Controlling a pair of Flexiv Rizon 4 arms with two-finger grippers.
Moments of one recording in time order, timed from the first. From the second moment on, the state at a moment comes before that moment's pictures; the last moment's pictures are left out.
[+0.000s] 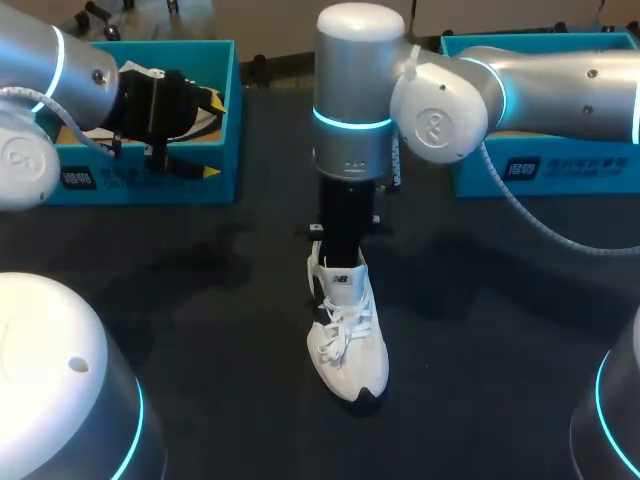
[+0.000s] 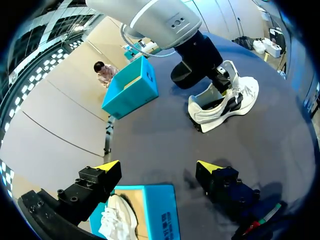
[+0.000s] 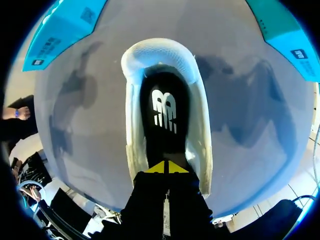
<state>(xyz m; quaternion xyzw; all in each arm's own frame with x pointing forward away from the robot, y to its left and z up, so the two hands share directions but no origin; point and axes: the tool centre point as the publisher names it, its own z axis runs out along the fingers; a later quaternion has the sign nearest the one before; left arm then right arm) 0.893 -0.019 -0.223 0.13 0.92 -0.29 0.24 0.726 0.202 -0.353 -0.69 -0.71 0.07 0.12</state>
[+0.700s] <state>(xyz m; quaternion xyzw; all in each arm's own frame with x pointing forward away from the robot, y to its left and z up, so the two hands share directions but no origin) 0.893 -0.018 -0.223 0.13 0.92 -0.29 0.24 0.731 0.195 -0.349 -0.68 -0.72 0.08 0.11</state>
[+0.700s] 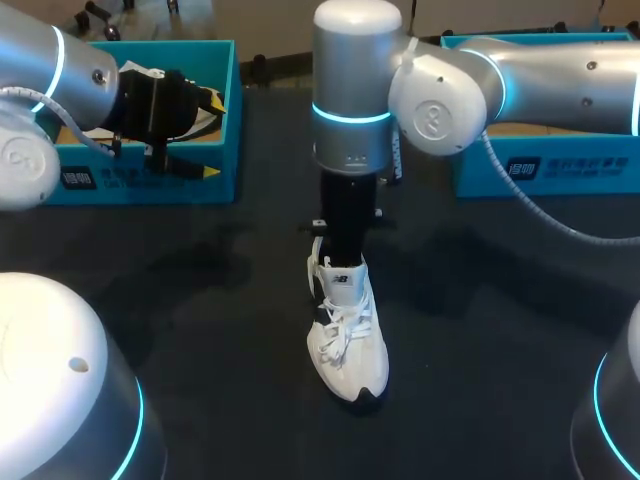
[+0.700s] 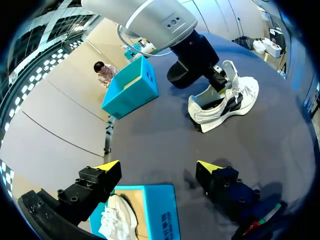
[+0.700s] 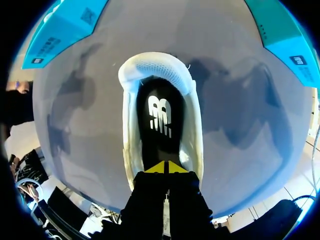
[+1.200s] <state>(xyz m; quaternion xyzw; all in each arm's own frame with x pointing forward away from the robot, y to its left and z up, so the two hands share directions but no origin) 0.893 -0.019 -0.223 0.13 0.92 -0.29 0.24 0.733 0.200 -0.348 -0.68 -0.72 0.07 0.11</state>
